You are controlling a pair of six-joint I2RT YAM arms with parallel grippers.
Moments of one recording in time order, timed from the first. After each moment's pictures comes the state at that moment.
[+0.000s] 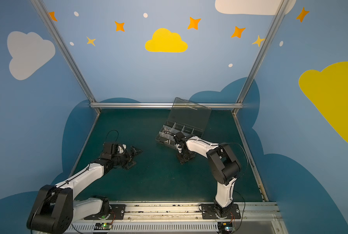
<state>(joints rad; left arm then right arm) -0.15 1.21 0.51 -0.12 0.57 -1.05 0.64 1.85 1.20 -0.85 -0.02 0.11</state>
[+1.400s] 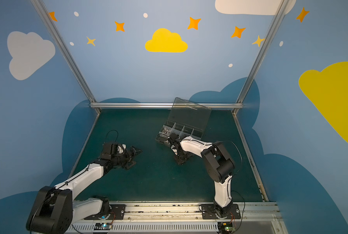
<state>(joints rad) -0.15 1.20 0.51 -0.12 0.57 -1.05 0.72 1.92 1.28 -0.92 0.07 0.02</state>
